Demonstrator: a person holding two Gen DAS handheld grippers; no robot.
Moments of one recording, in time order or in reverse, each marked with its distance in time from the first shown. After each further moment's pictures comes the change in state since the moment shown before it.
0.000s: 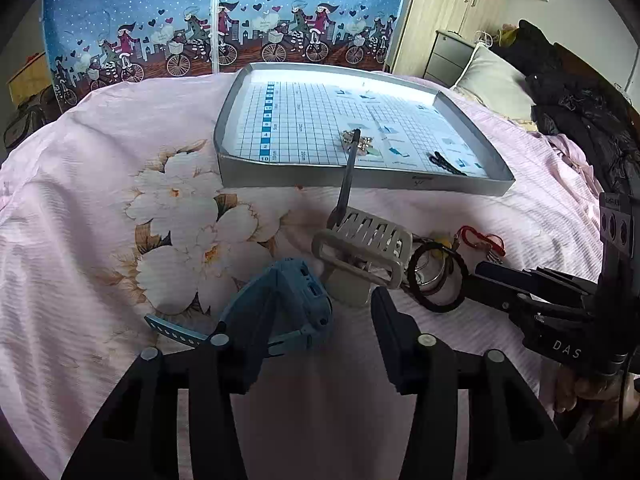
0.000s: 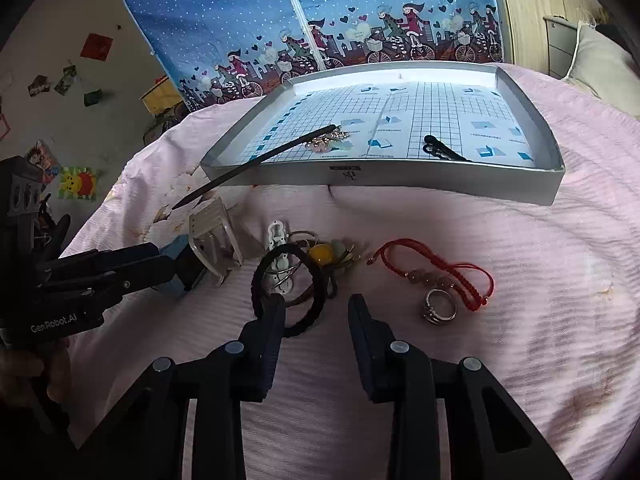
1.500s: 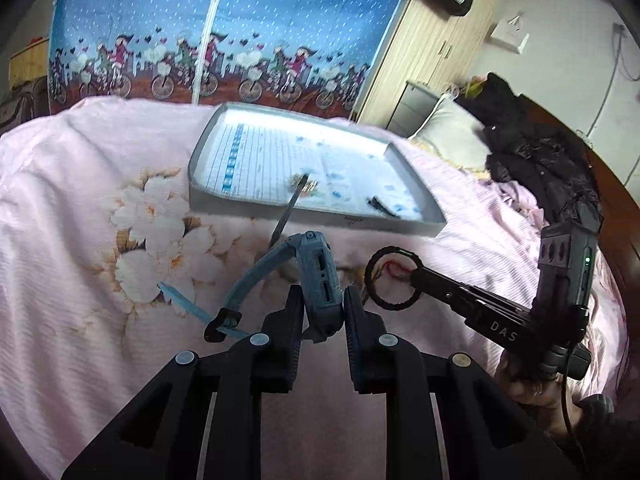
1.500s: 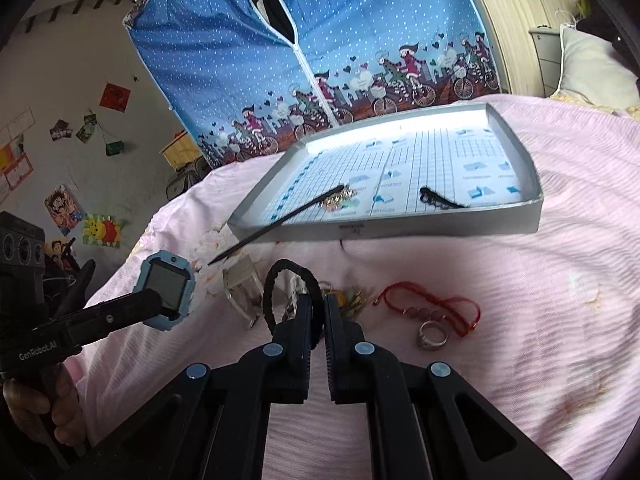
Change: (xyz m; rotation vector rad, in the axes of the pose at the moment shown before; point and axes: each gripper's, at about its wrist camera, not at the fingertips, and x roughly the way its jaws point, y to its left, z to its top) left arm -0.056 -0.022 -0.010 -0.065 -0.203 -0.171; right arm -0.039 -0.006 0.005 0.054 -0.209 0.085
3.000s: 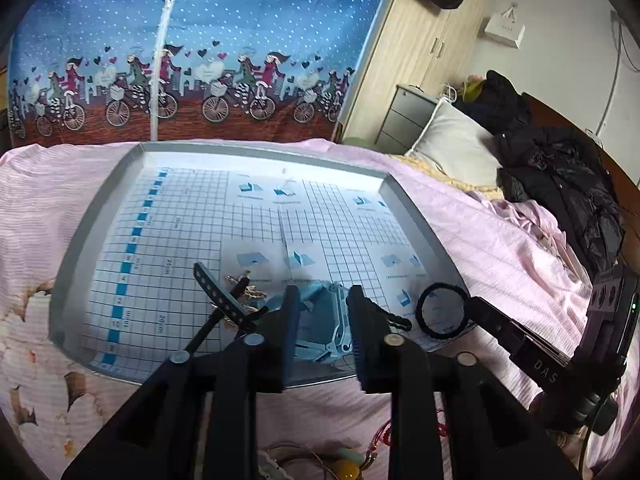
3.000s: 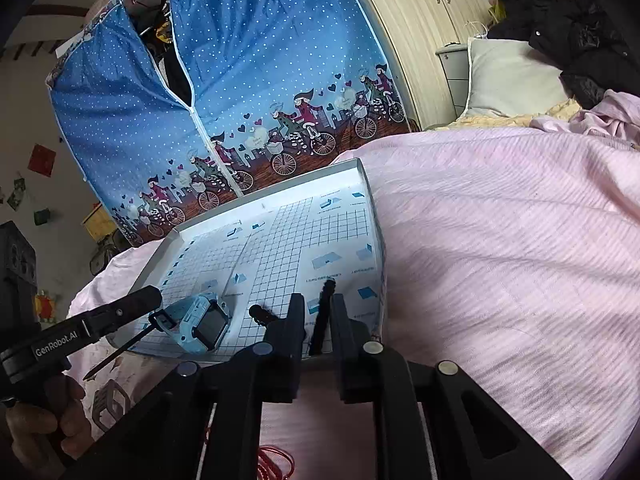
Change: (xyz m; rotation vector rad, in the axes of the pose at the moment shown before) left arm 0.154 -0.018 0.097 0.045 -0.012 -0.005; right arm 0.006 -0.100 0.056 0.142 -0.178 -0.259
